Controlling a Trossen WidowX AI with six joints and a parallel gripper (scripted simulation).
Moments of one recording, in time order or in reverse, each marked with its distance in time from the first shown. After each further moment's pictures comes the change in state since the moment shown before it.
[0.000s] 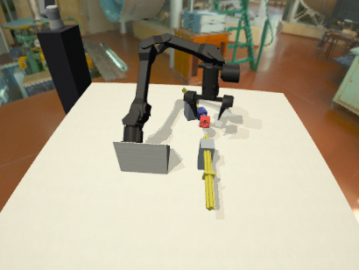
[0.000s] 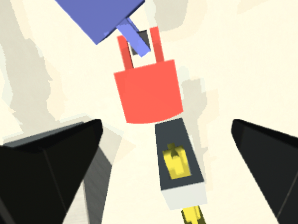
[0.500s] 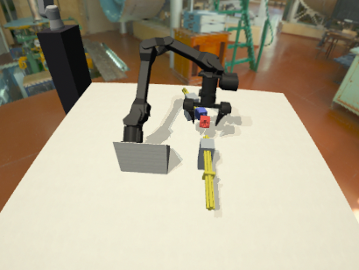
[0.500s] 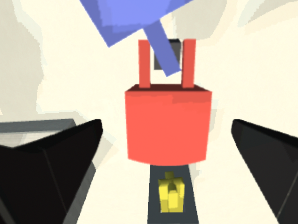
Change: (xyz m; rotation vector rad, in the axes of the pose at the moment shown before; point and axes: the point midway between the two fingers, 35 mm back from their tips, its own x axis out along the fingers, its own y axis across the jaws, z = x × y) arm 0.035 0.008 0.009 -0.204 -0.001 0.041
